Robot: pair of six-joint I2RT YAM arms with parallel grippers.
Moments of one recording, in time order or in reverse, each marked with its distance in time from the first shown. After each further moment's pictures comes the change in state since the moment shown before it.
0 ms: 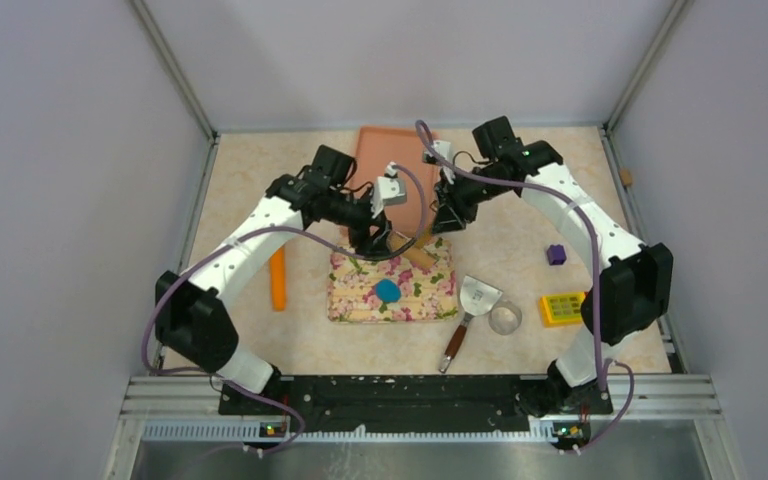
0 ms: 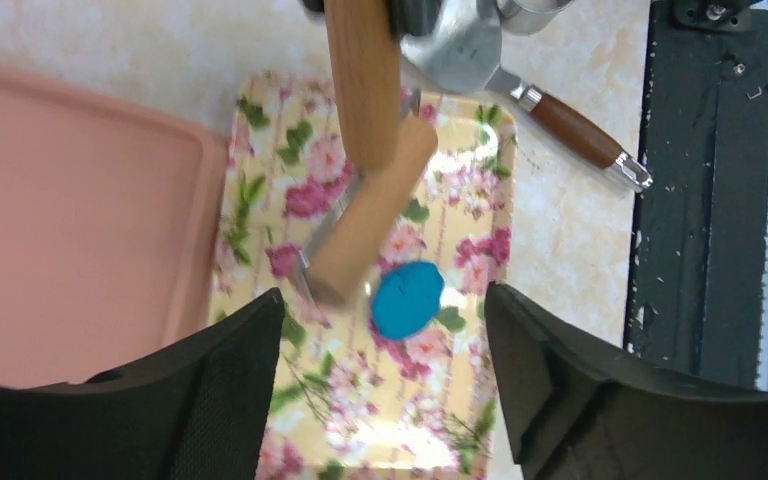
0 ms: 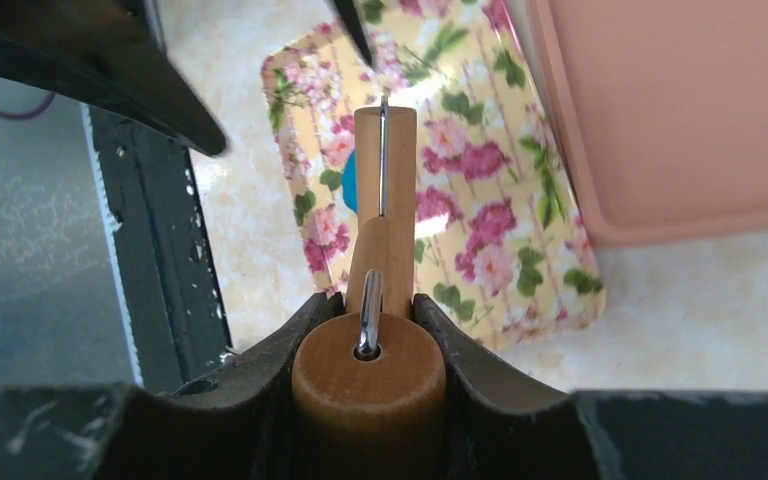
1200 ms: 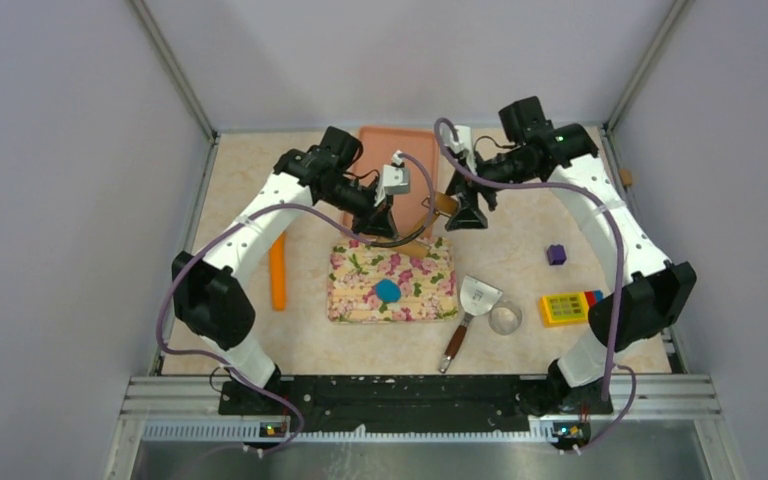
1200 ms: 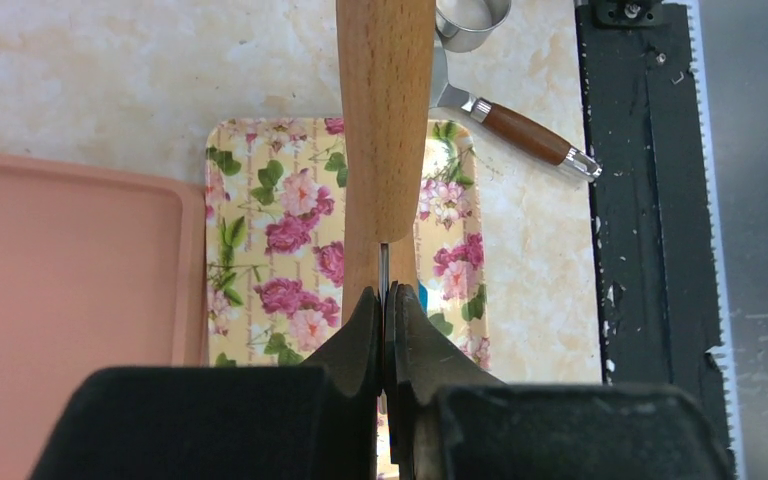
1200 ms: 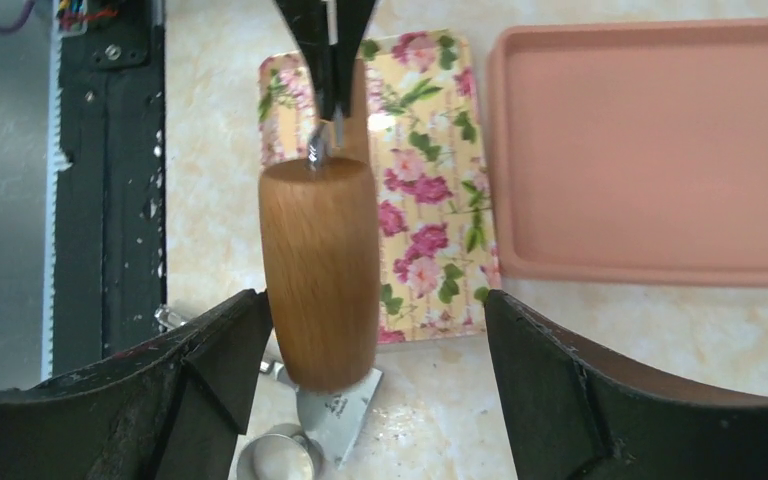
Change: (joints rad) left arm 0.030 0.093 0.145 -0.172 0.119 0.100; right arm -0.105 -0.064 0.143 -0.164 -0.057 -0.251
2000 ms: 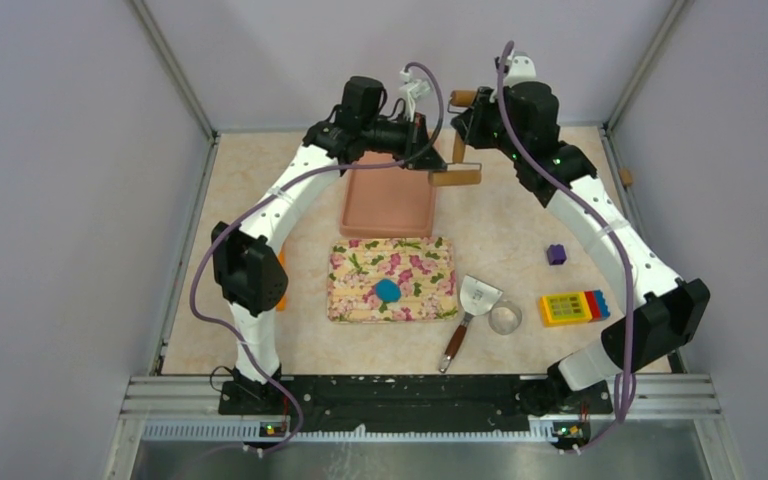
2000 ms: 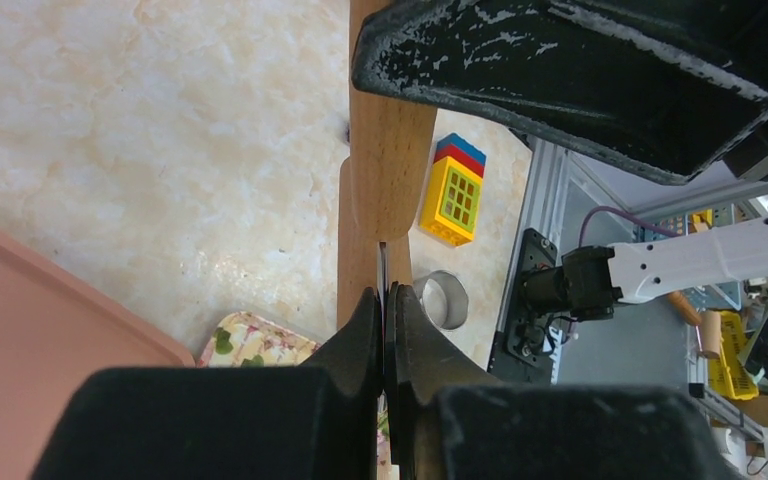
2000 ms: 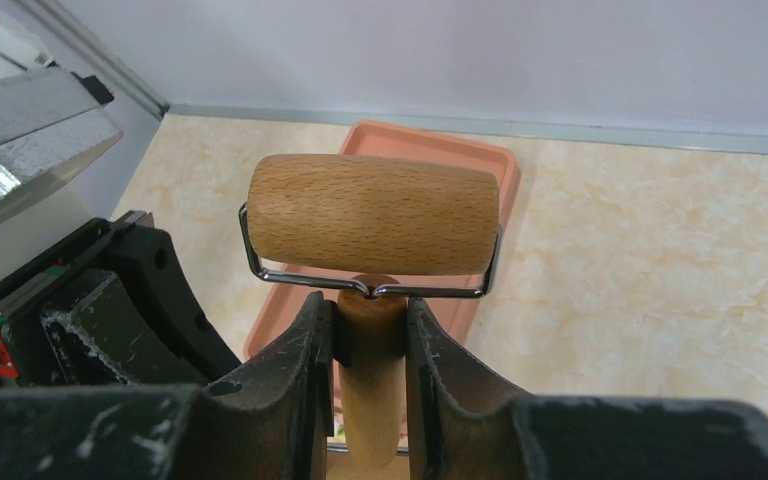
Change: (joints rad) left arm -0.040 0.273 0.376 0.525 -0.043 -1.045; right arm 0.109 -0.119 -0.197 0.864 0.932 1.141
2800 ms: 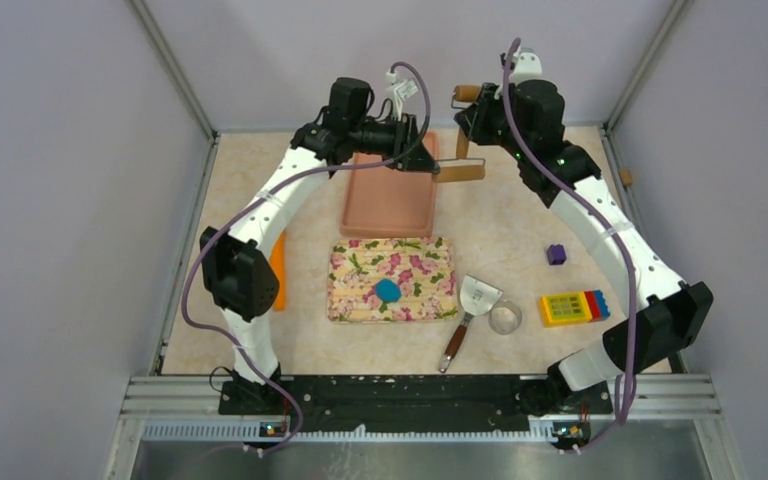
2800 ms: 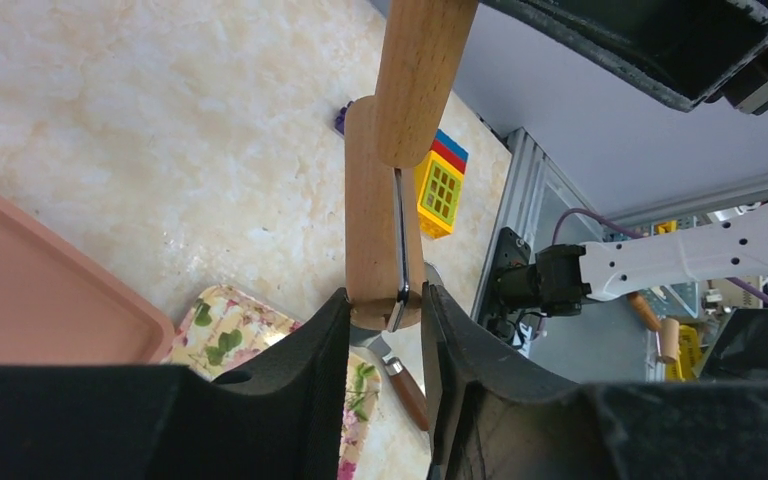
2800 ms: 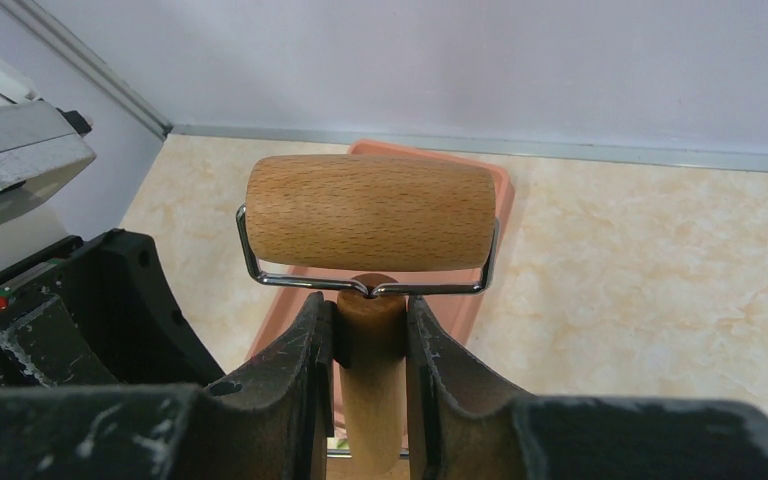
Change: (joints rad) left arm 0.039 -0.061 -0.074 -0.007 0.037 -0.055; right arm -0.010 -0.013 0.002 0.018 -0.006 -0.002
